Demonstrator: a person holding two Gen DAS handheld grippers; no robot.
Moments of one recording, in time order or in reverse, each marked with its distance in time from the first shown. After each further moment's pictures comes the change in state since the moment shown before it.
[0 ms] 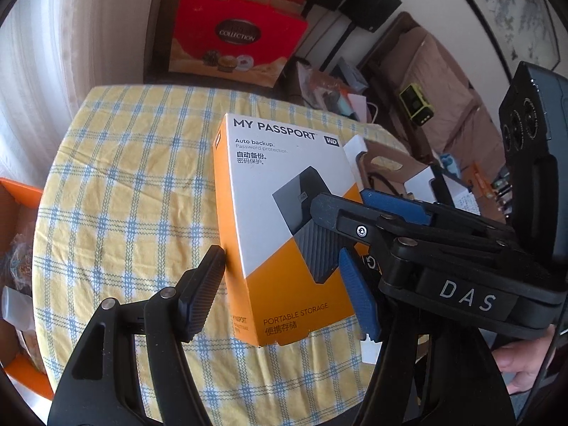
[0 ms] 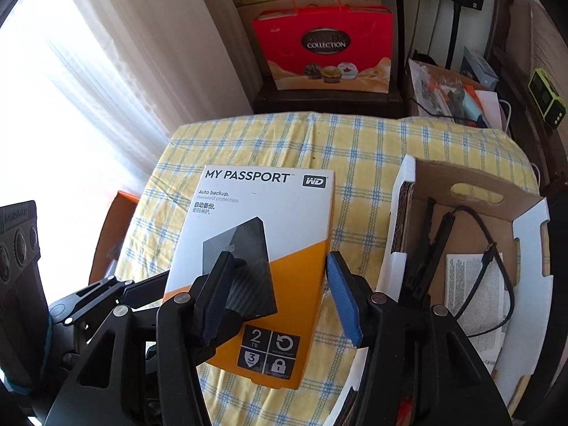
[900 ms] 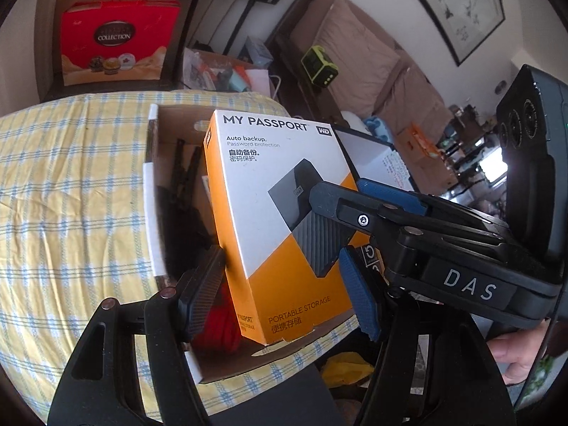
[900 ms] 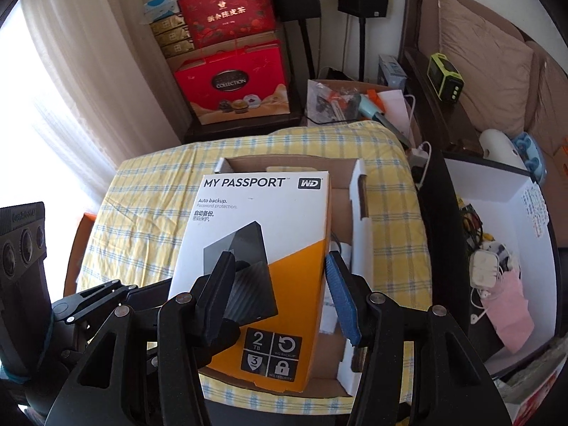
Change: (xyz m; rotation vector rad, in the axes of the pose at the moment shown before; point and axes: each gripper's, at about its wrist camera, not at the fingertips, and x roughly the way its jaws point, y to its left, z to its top) left arm 0.039 -0.165 -0.035 0.167 0.077 -0.206; right arm -0.126 -0.129 -0.066 0.127 -0.108 -0.169
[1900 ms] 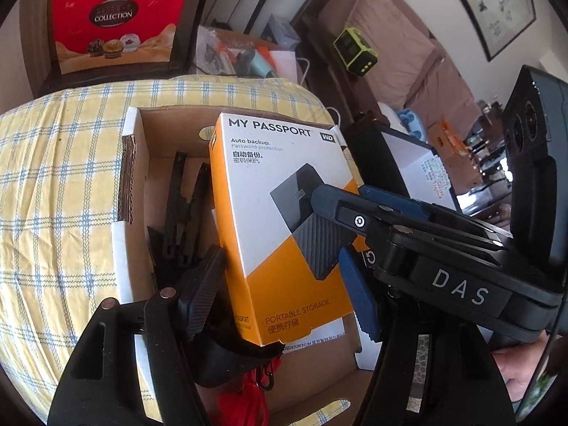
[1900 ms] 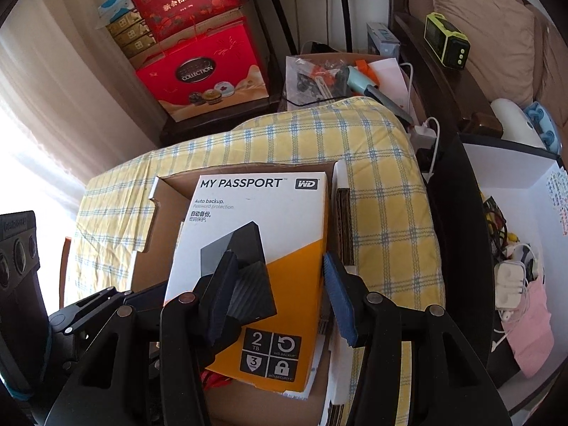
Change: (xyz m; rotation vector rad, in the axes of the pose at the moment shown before) left arm 0.075 0.021 0.049 -0.049 0.067 0.103; right arm 0.085 -0.048 0.042 0.087 0.086 0.024
